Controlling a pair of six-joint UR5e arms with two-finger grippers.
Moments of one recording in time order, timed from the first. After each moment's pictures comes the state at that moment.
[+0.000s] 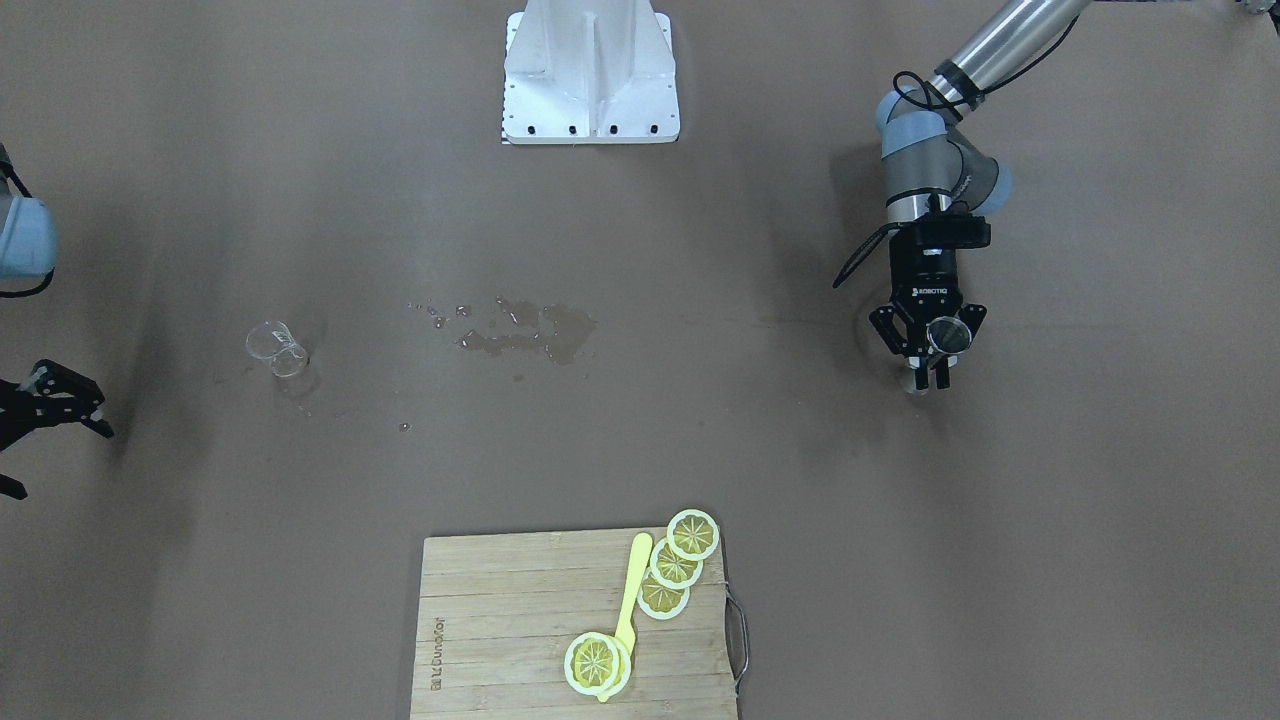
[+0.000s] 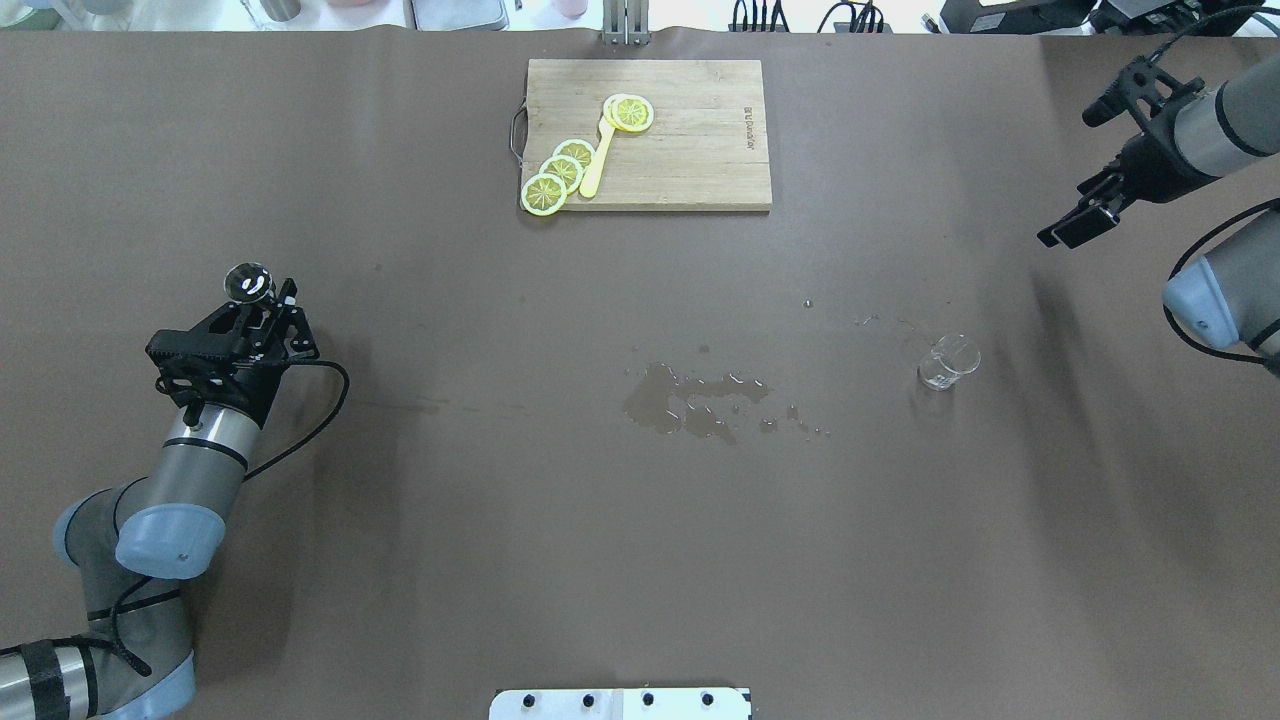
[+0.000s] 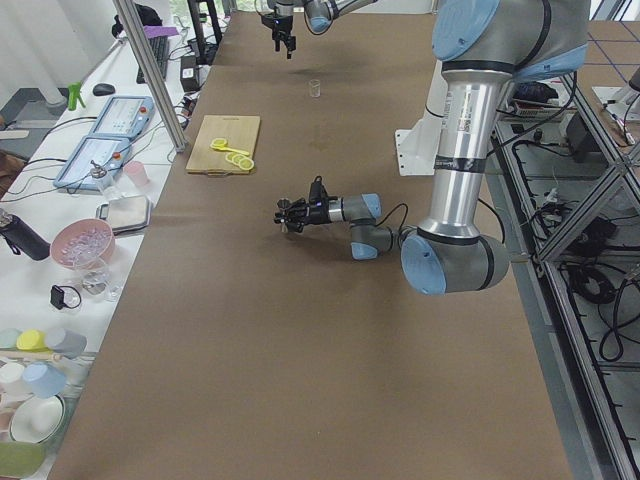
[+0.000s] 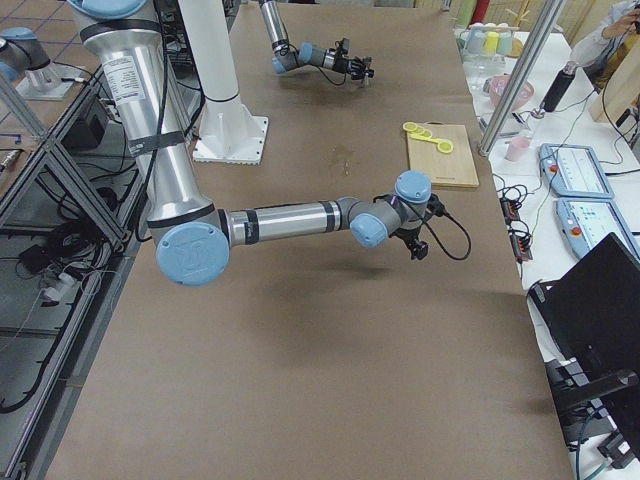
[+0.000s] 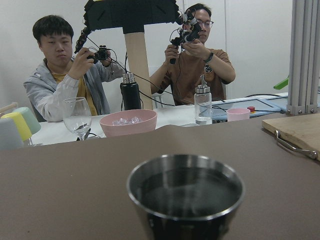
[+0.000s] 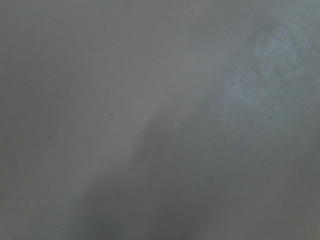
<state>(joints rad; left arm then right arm) -0.36 -1.74 -1.37 -2.87 -0.57 -0.97 1.18 -1.30 1.40 -1.15 2.30 -0.01</state>
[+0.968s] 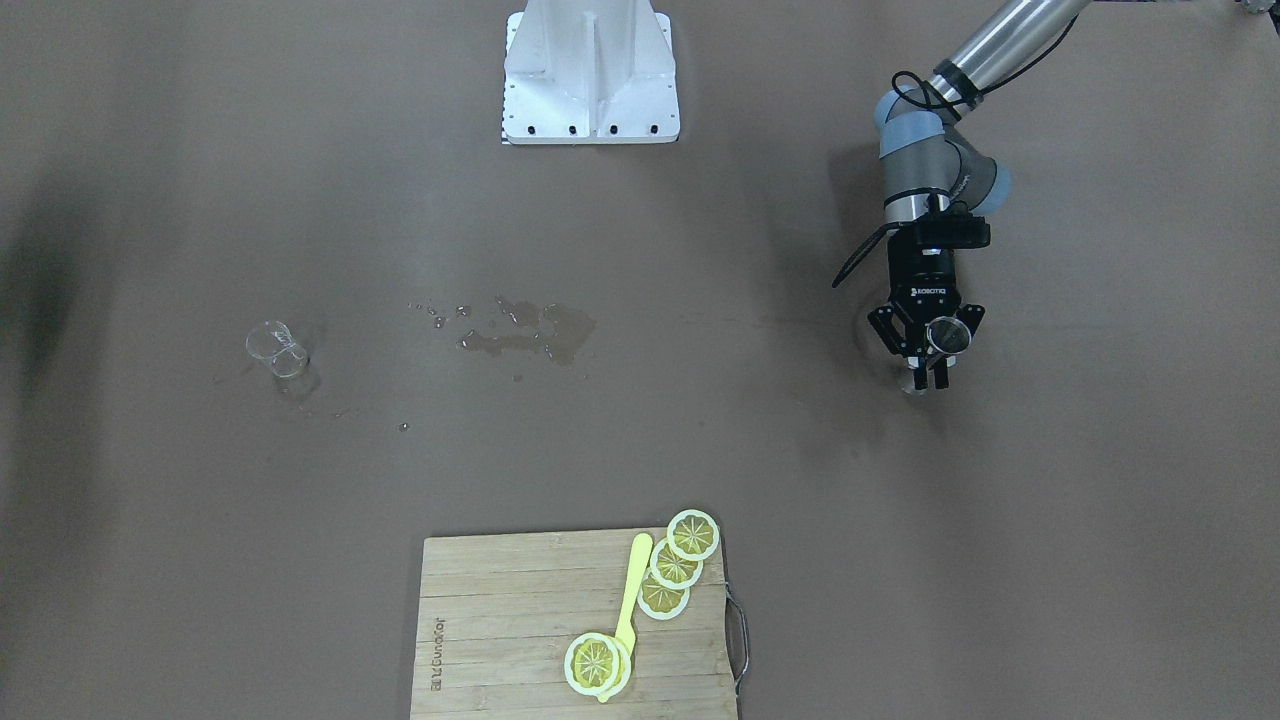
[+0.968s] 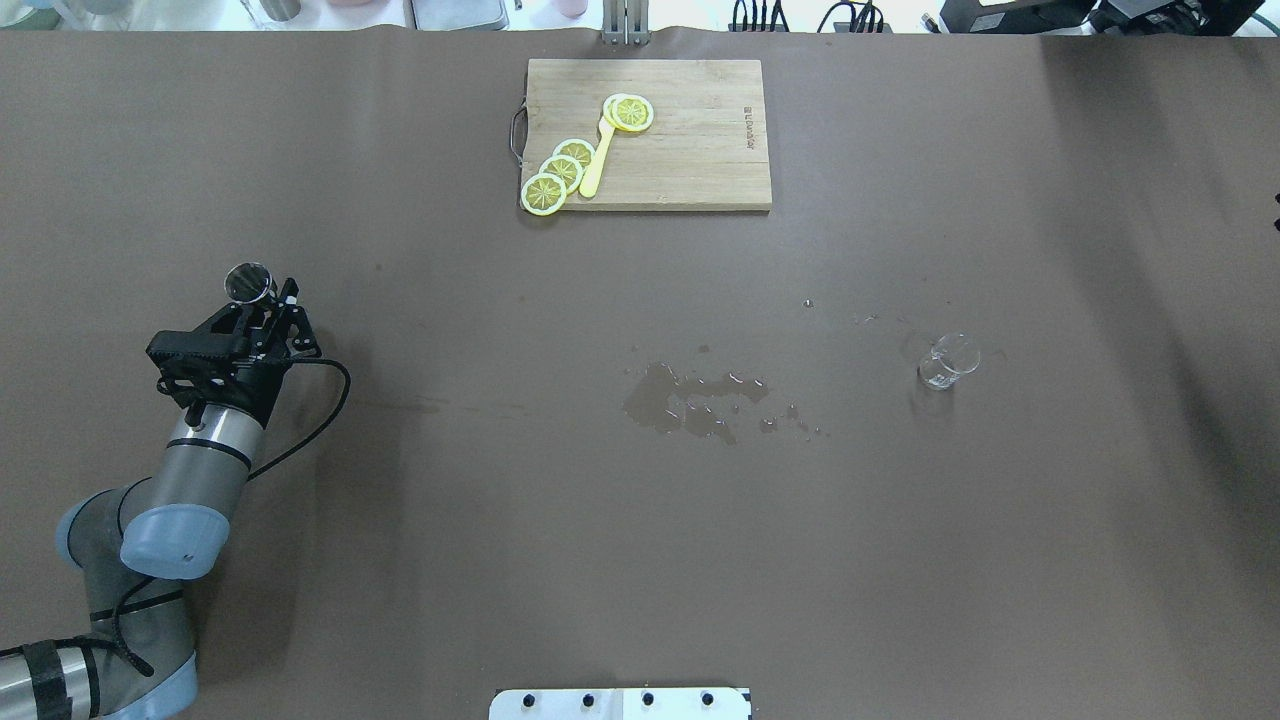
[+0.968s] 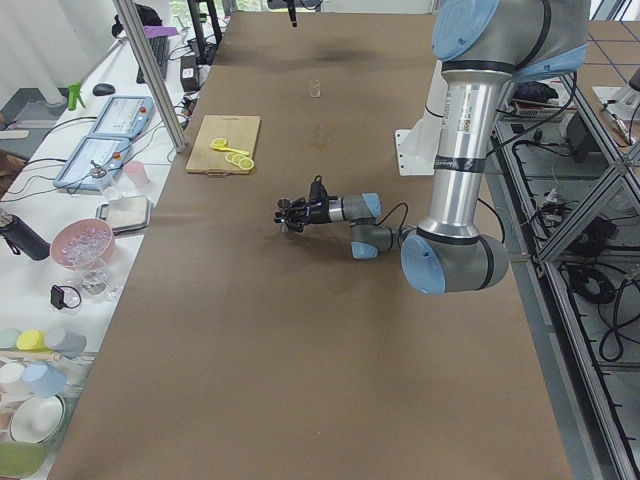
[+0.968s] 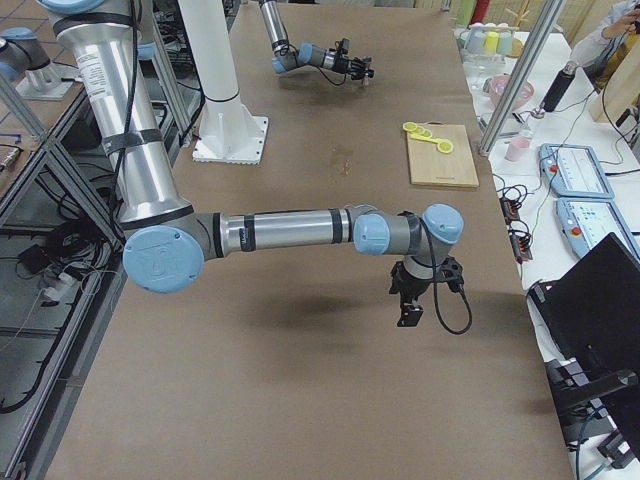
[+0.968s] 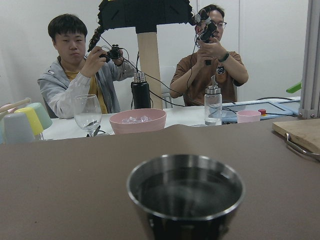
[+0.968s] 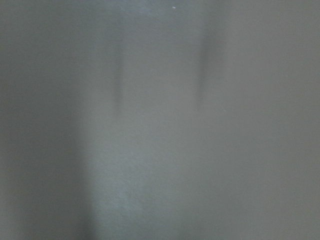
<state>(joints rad) -0.36 -1.74 -1.37 -2.87 -0.57 -1.00 1.42 -1.32 1.40 -1.71 2.19 0.00</state>
